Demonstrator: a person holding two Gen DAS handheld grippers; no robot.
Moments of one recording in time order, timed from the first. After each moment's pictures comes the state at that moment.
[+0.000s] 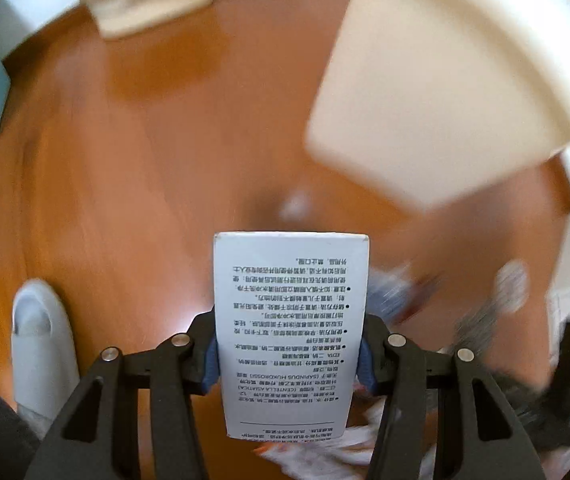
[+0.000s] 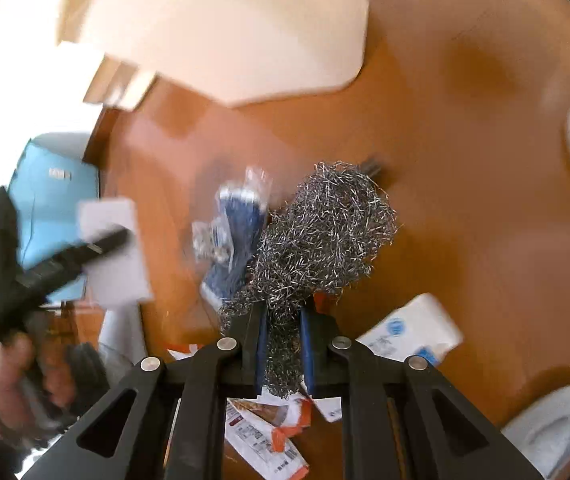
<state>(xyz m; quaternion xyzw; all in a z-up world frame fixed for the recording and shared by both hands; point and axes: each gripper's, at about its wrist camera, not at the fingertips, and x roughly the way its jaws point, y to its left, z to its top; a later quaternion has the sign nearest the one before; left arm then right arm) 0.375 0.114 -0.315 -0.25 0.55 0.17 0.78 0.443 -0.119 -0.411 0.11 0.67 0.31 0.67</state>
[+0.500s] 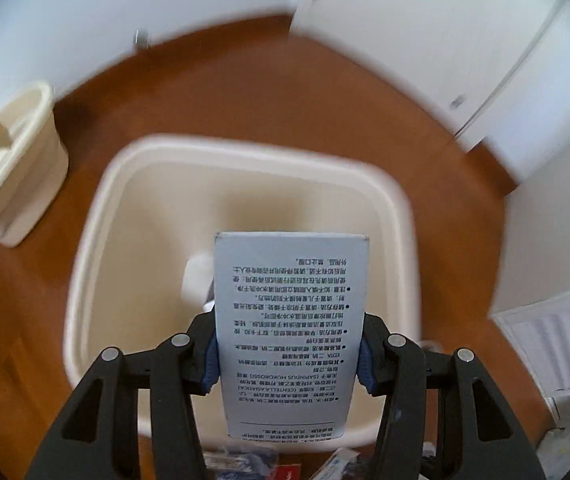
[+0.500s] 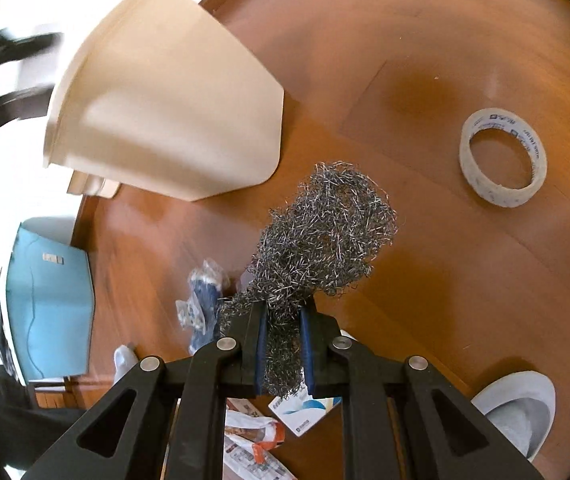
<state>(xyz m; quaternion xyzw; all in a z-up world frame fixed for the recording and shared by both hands) 0.628 0.089 -0.209 -0.14 0.57 0.04 0.81 0.468 -0.192 -0.379 0.18 0.62 0.22 0.73</state>
